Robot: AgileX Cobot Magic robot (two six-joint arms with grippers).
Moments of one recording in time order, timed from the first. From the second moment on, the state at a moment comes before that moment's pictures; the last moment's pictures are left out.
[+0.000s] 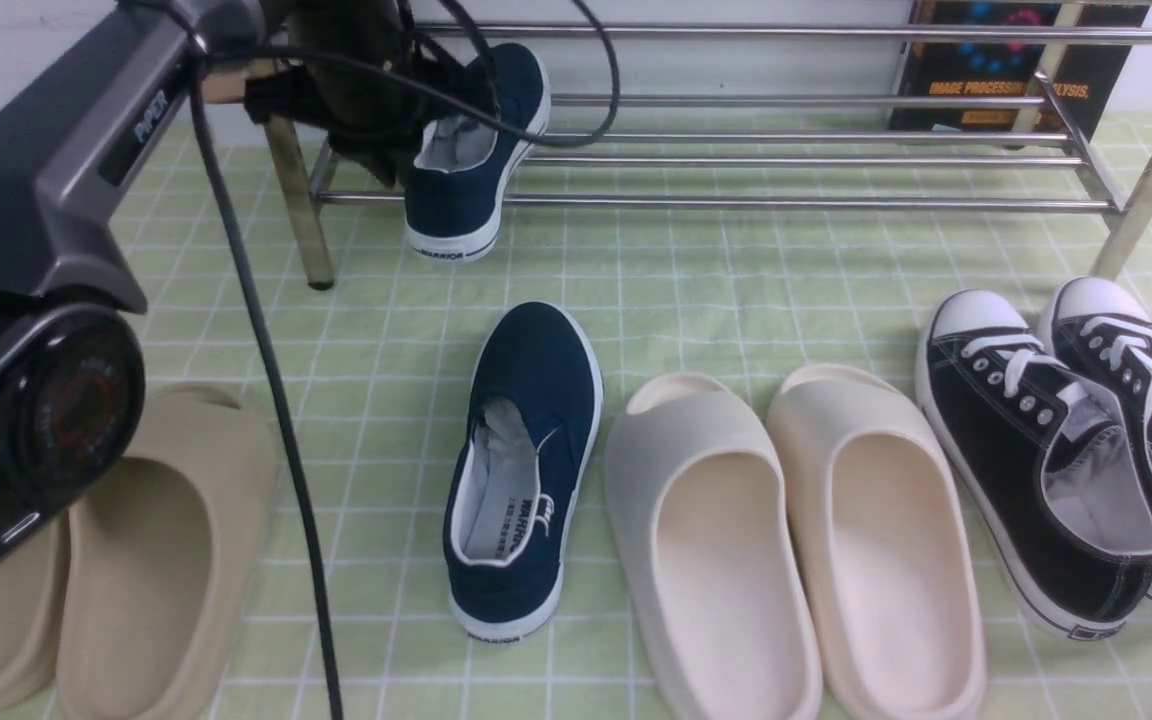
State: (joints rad) right arm -0.08 -0.01 0.02 -0.02 0.39 0.17; left arm -0.29 2.23 -2.29 0.10 1.25 -0.34
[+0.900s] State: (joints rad) right arm -0.08 -0.01 0.02 -0.02 0.39 0.17; left arm -0.28 2.27 -2.17 0.05 0.90 -0.47
